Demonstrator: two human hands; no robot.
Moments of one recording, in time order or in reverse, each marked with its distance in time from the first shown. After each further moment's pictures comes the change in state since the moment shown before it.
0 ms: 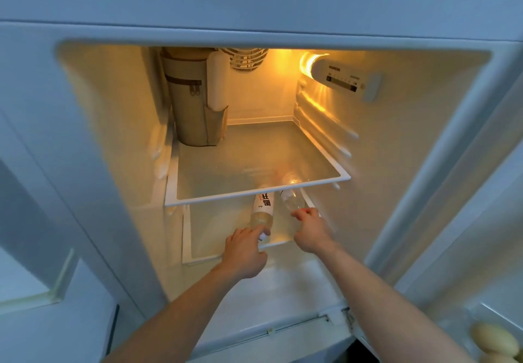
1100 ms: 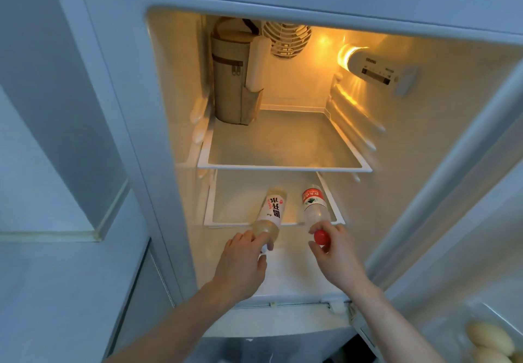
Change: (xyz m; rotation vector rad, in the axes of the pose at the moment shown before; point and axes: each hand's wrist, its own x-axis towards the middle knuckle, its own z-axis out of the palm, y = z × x) left_hand -0.124 0.011 0.002 0.002 0.259 0.035; right_hand -0.113 0.030 0.004 0.224 0.193 -0.295
